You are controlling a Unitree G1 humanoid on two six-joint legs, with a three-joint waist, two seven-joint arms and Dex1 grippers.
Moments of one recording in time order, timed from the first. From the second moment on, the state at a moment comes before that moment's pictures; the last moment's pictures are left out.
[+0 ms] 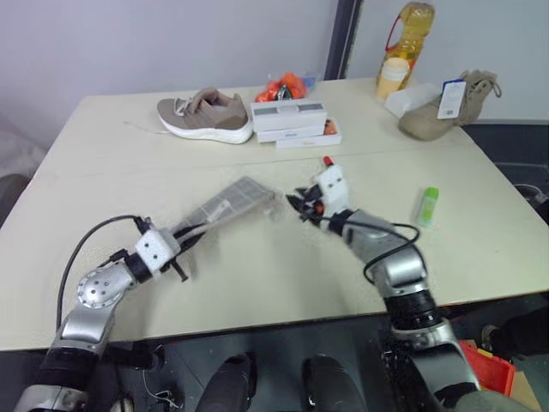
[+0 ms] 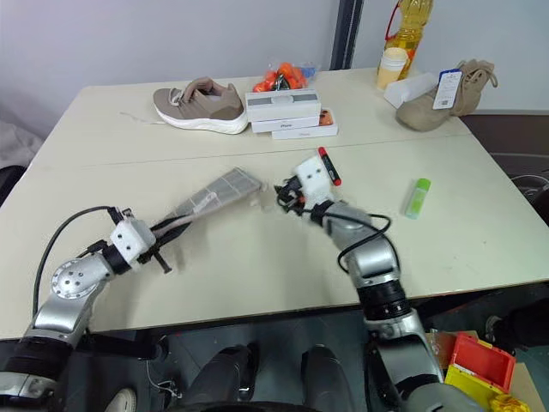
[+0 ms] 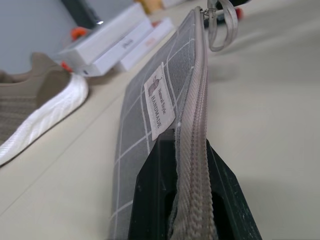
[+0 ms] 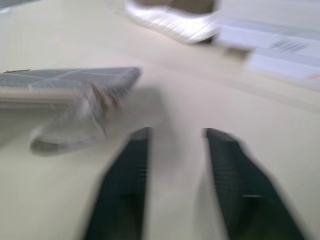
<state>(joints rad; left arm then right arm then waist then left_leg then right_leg) -0.14 0.59 -0.01 0.09 -0.23 -0.31 -0.63 -0.56 -0.28 0.05 0.00 0.20 0.56 0.49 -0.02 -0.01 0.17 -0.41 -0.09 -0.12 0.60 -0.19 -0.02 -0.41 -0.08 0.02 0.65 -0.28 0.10</state>
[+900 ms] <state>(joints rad) -0.17 0.41 -0.03 0.04 -0.12 -0.23 -0.57 -0.60 -0.22 0.04 -0.04 0.29 0.69 0.46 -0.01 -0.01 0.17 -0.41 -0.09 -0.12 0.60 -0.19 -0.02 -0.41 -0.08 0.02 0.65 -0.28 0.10</state>
